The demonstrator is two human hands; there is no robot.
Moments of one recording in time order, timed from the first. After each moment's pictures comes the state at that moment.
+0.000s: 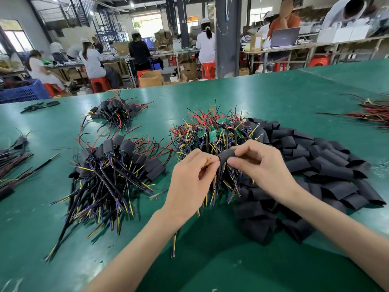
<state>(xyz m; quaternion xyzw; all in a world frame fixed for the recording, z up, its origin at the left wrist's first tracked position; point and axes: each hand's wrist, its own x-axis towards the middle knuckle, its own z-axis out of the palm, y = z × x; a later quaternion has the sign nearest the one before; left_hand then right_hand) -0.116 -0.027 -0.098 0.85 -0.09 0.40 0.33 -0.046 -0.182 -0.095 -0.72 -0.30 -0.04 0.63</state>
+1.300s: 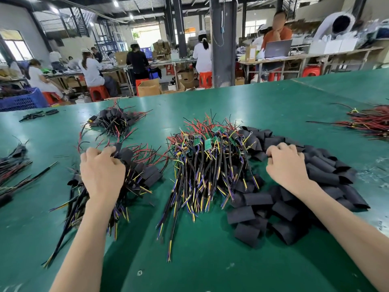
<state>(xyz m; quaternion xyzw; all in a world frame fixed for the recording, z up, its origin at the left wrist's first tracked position) -0.116 0.128 -0.093 0.85 0.32 0.41 0.07 0.037 -0.233 -0.123 -0.97 -0.10 -0.18 0.08</state>
